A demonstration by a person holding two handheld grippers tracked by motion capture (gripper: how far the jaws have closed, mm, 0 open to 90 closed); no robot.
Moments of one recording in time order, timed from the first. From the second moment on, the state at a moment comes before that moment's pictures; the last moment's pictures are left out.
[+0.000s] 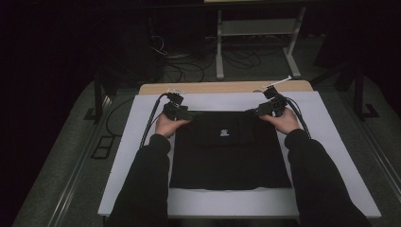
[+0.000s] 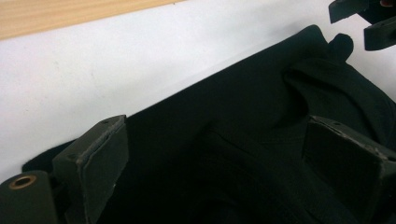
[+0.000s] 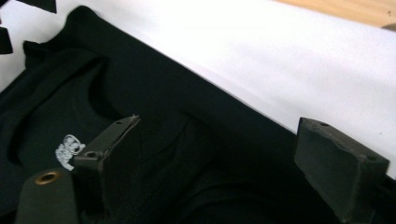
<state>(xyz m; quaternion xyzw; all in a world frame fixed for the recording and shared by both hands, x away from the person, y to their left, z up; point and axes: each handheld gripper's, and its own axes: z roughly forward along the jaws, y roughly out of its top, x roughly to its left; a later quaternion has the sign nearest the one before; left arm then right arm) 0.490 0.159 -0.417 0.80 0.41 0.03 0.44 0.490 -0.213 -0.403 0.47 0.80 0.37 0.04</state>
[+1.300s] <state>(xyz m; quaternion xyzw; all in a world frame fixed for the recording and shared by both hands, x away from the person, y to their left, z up) 0.493 0.142 -0.444 0.82 0.39 0.01 0.42 0.496 -0.185 -0.436 0.46 0.81 0.36 -0.01</state>
